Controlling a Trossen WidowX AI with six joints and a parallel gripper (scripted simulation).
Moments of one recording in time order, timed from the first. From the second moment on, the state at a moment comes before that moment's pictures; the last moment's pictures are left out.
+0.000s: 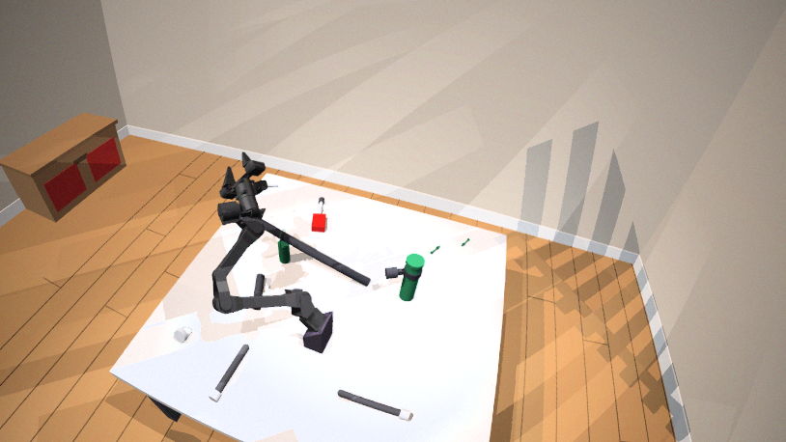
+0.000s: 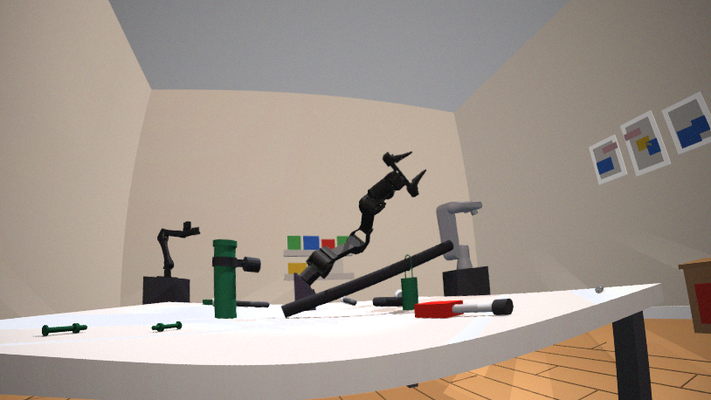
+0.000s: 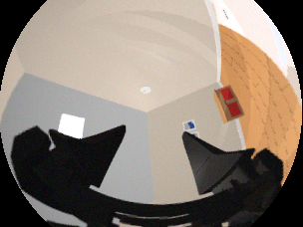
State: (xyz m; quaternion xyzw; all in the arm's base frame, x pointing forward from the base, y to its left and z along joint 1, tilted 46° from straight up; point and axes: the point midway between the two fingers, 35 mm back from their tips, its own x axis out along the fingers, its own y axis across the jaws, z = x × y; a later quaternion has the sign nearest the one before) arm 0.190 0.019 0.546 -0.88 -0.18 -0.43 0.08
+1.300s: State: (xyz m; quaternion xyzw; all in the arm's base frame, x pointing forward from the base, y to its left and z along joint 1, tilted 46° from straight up) arm 0.339 -0.065 0.154 0.06 -0.34 -0.32 -0.88
